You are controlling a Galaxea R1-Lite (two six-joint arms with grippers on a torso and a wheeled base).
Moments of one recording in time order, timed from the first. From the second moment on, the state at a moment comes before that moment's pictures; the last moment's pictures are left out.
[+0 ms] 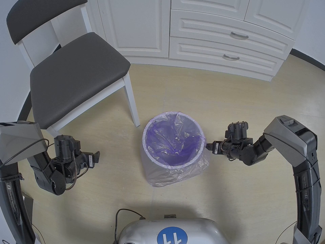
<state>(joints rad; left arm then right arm) -0.12 2.20 -0.60 -1.18 0.16 0.01 0.24 2.52 -1.35 -0.62 0.00 0.24</state>
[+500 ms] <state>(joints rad) -0.16 2.19 -0.57 -1.24 0.16 0.00 0.23 2.72 -1.62 -0.50 0.01 0.27</state>
